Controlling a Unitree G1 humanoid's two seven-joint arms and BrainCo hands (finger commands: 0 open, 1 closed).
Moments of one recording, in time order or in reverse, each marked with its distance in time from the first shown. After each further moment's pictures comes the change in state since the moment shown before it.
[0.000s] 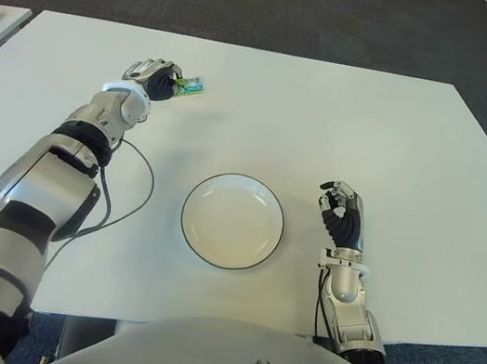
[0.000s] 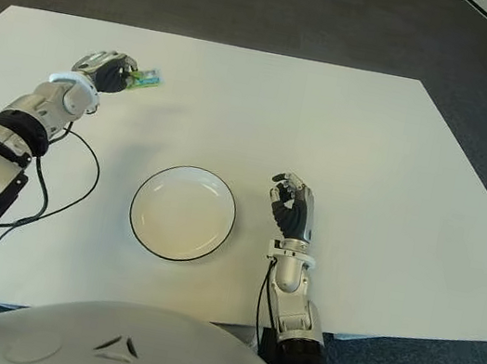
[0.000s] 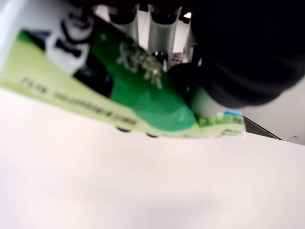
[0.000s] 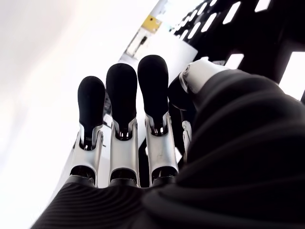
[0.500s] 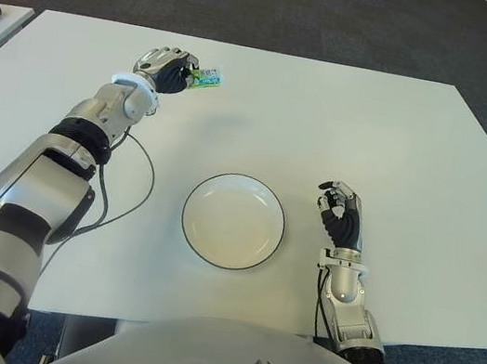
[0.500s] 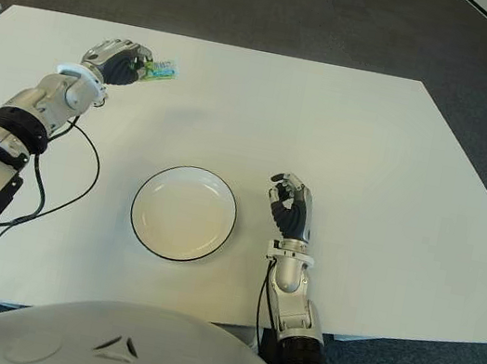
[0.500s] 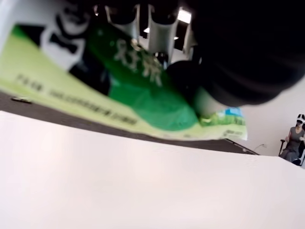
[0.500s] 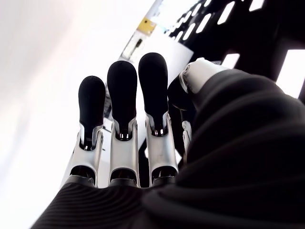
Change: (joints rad) left arm 0.042 0.030 0.012 -0.189 -0.001 -0.075 0.010; right arm -0.015 -0.001 -0.003 0.039 0.015 -0.054 0.003
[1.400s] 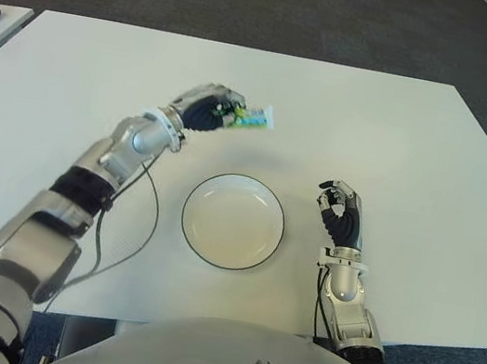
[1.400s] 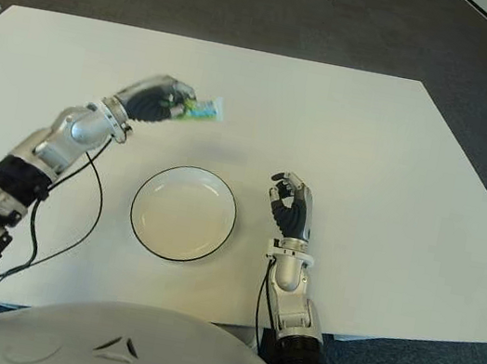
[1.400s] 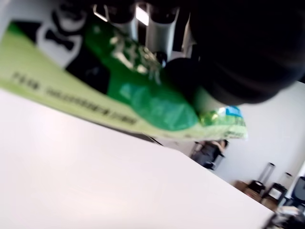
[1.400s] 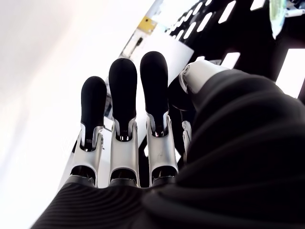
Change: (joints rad) left arm 0.360 -0.043 0.064 -0.653 -0.218 -0.066 -0.350; right arm 0.000 0.007 -0.004 -0.014 -0.012 0.035 0.000
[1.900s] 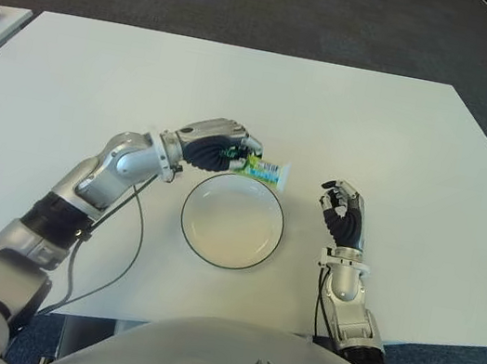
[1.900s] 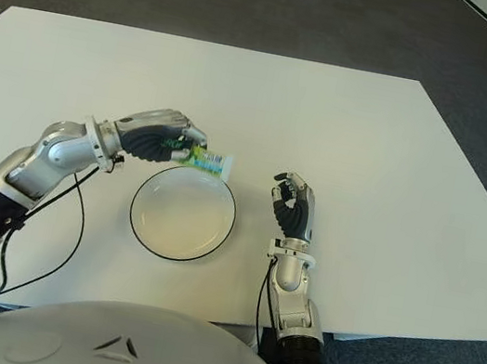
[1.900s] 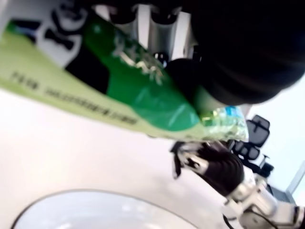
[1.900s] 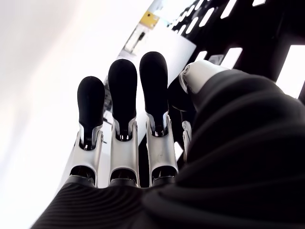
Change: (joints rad) left arm 0.170 0.112 0.000 -0.388 -0.058 -0.070 -0.278; right arm 0.001 -0.003 -0.004 0.000 0.000 0.001 -0.013
